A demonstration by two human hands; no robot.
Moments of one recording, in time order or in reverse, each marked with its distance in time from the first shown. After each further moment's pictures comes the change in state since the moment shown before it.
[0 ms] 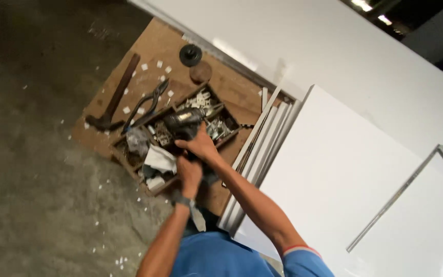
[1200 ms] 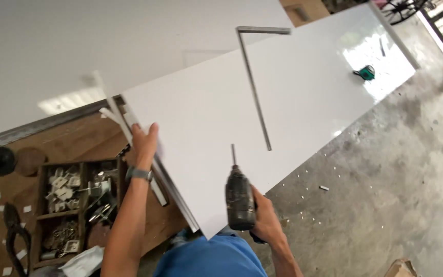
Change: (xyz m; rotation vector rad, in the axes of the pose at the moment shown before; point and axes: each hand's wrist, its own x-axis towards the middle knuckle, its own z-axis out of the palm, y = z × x) left_hand -0.007 0.184 0.187 0.094 -0.938 0.358; right_hand -0.422 0.019 -0.093 0.552 0.997 0.476
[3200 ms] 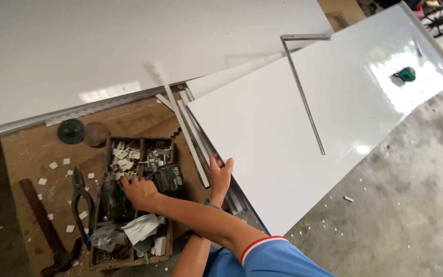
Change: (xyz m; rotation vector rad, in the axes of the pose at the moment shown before) left_hand -0.193 -0.005 -0.010 -0.517 -0.238 -0.080; right_hand 0.058 -0.024 0.464 -0.913 -0.730 -0.588
